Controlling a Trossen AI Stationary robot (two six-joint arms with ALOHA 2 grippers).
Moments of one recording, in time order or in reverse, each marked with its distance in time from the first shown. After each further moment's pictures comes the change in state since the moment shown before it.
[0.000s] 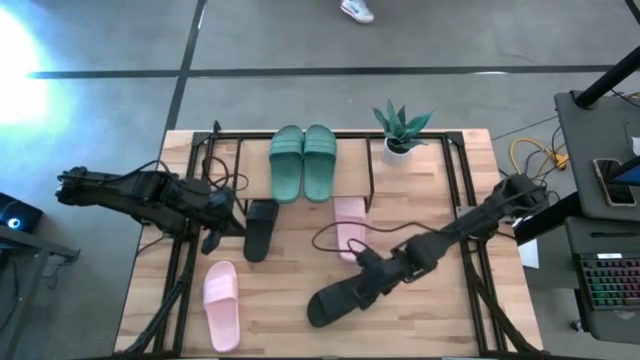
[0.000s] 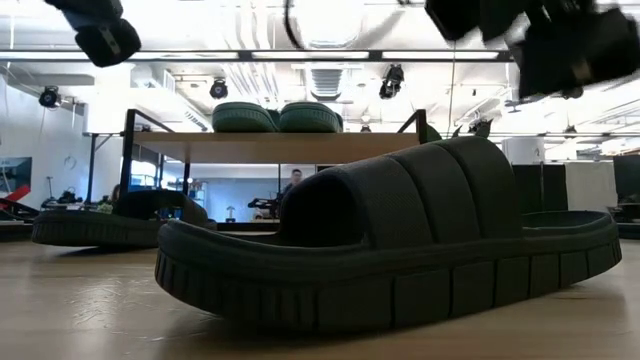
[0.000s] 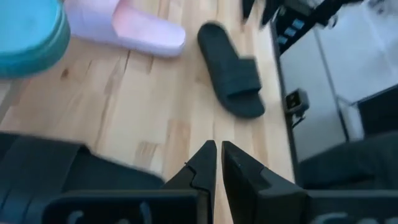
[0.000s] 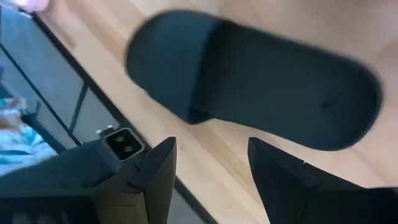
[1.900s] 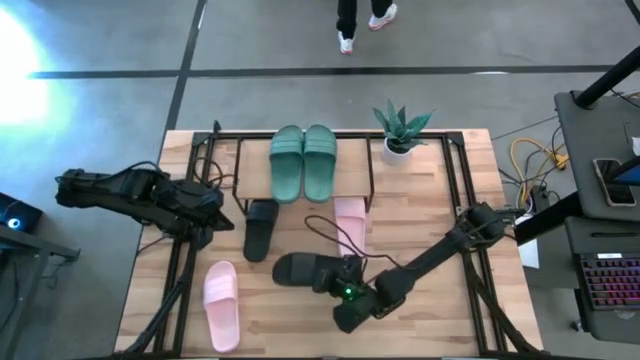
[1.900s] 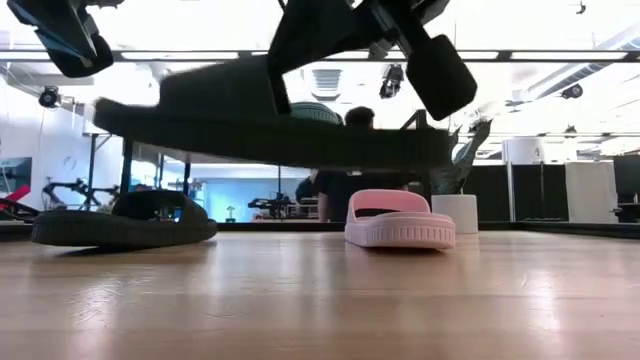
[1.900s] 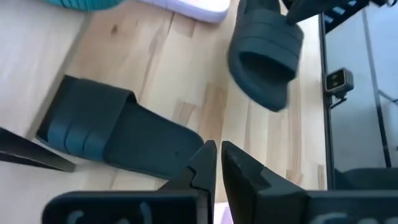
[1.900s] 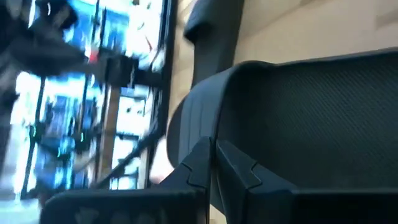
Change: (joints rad) left arm 0.001 -0.088 -0.002 -0.226 -0.091 -0.038; right arm 0.071 0.386 0.286 0.301 0.973 0.536
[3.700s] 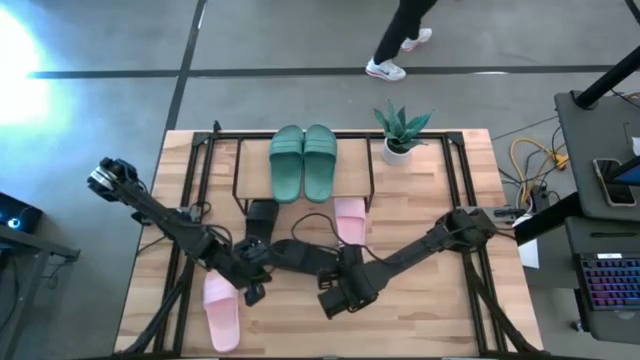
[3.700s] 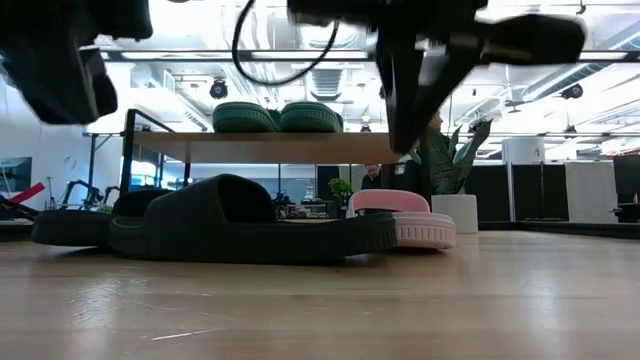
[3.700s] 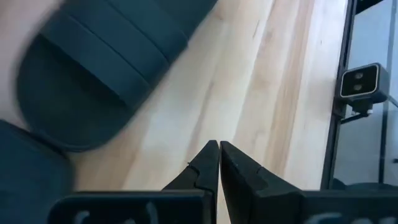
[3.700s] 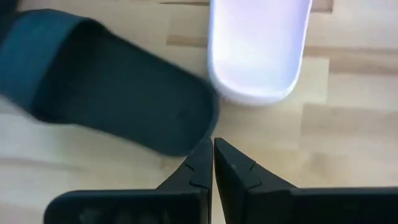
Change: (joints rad) left arm -0.420 0.668 -0.059 0.594 -0.216 -0.489; right arm -0.081 0.175 0.478 -1.101 -0.501 -0.011
